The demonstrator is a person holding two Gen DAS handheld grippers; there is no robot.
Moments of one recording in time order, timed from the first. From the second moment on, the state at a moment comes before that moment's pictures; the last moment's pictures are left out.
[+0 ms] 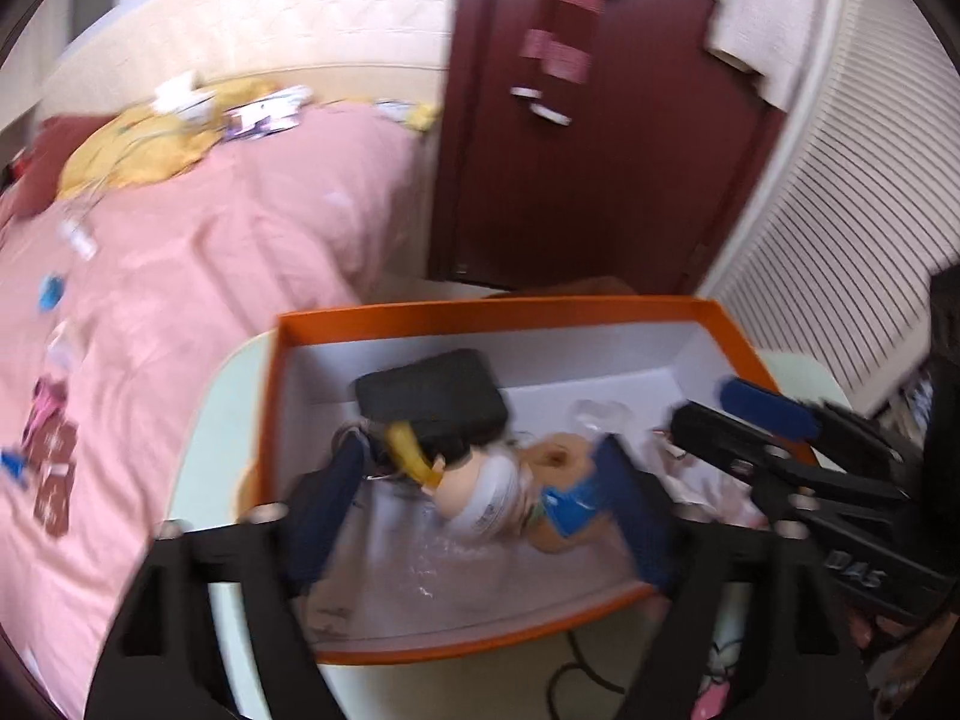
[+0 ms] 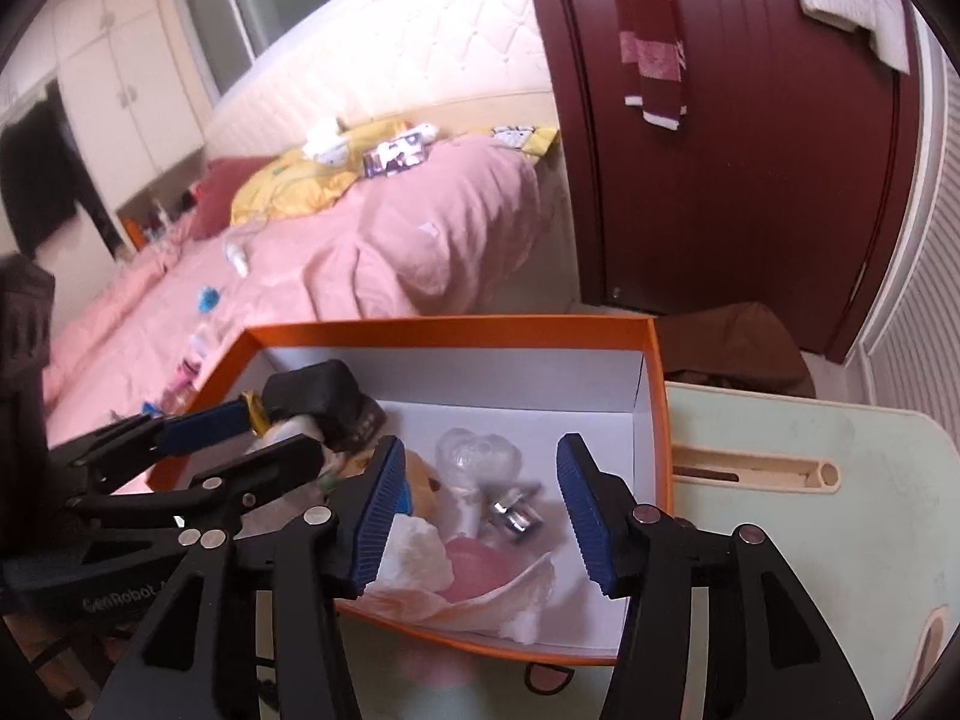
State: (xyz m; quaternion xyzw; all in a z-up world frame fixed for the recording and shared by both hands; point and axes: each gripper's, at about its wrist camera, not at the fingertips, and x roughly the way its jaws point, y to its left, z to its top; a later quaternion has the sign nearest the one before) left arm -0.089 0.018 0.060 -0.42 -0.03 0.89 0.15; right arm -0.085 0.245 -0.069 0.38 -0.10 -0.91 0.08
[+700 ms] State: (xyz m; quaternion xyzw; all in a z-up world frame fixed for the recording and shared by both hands) left arm -0.028 0.000 0.081 -0.38 -0.02 0.91 0.14; right arm -0.029 0.232 -0.046 0.35 -0.08 -0.93 0.09
